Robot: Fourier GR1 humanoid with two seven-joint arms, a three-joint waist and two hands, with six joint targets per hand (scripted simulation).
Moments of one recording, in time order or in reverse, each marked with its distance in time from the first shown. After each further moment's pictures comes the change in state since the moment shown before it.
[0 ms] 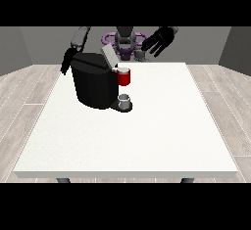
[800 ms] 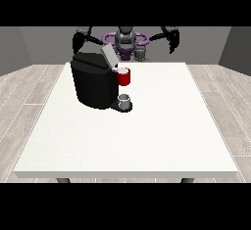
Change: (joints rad) left arm 0.463 -0.225 0.172 -0.001 0.300 -0.051 -0.024; right arm 0.163 0.030 0.040 -0.091 -0.037 0.068 -0.002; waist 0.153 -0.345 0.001
